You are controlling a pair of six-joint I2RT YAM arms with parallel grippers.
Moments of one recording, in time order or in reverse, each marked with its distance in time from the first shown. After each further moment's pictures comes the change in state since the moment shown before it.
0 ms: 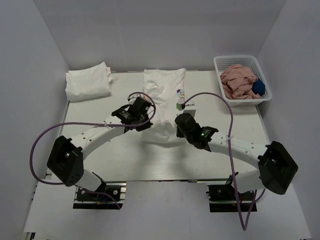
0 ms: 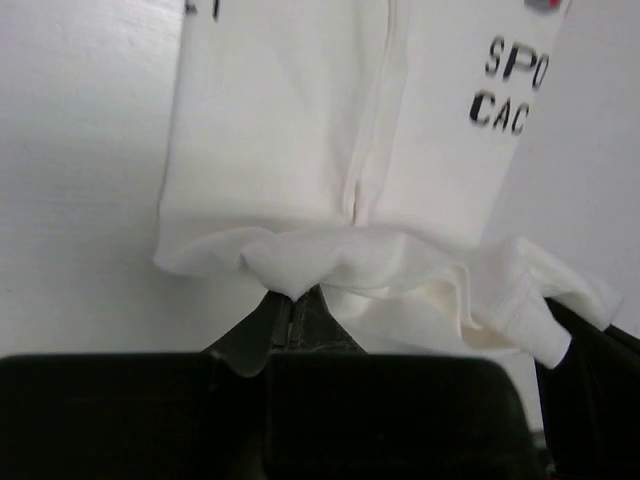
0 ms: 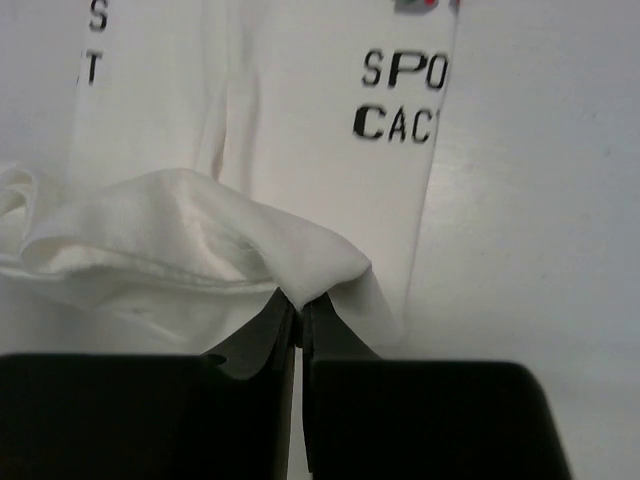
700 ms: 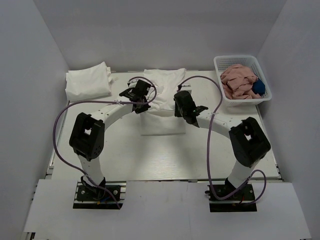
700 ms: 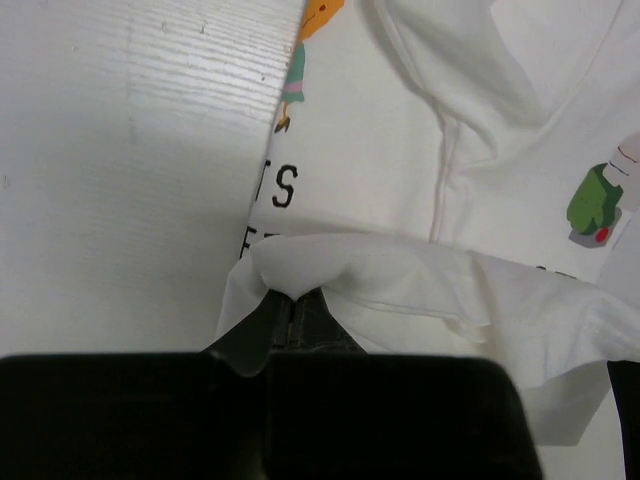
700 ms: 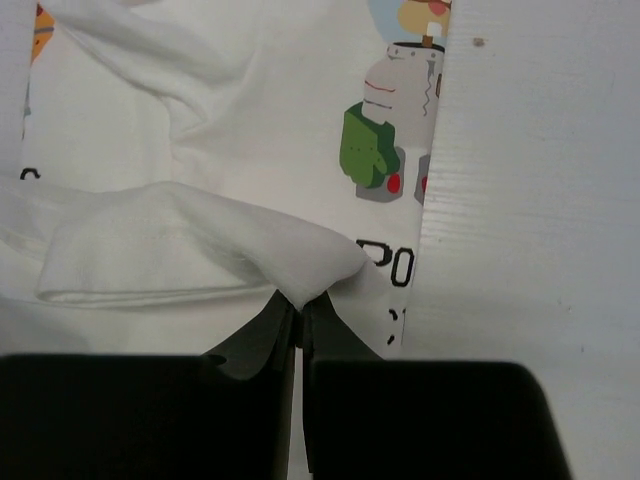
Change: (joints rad) left arm 0.175 0.385 0.344 0.018 -0.119 0.132; right arm -0.253 0.394 0.320 0.121 -0.112 -0.190
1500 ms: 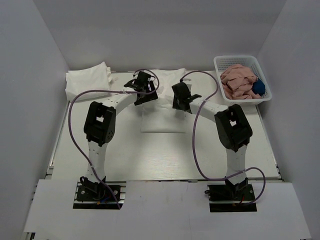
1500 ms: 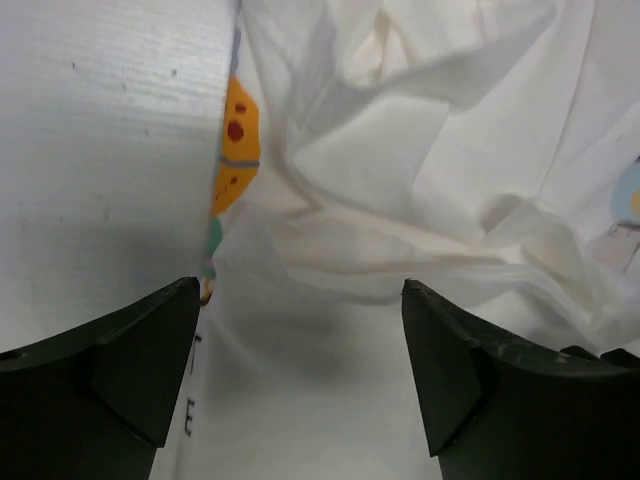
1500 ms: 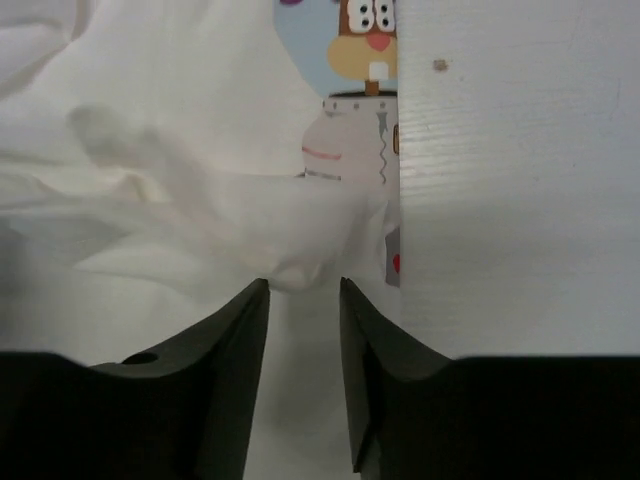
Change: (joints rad) left arm 0.079 0.280 0.246 0.088 0.125 0.152; right arm -0.092 0.272 0.259 -0.122 -0.001 0.106
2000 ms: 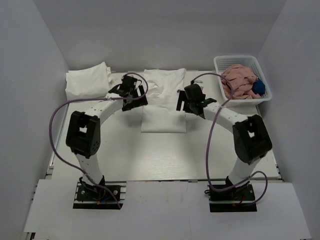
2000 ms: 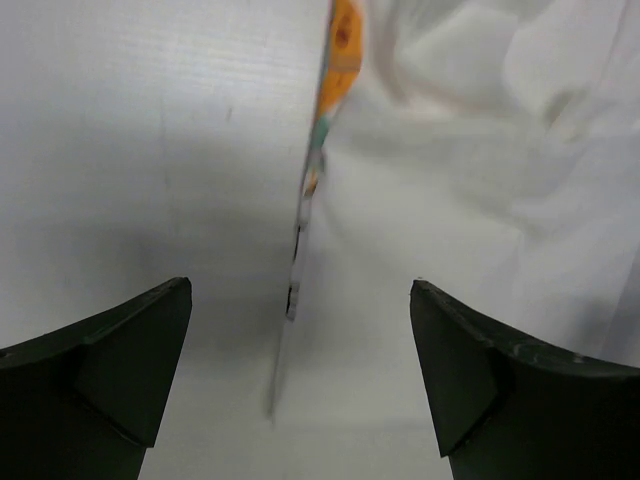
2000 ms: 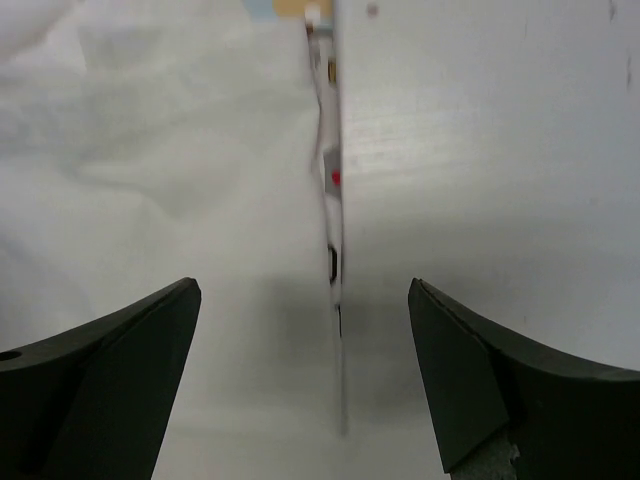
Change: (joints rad) left arm 0.082 -0.167 -0.120 -0.029 0.065 0.079; right arm -0.059 -0.162 -0.084 -0.042 -0.060 0.000
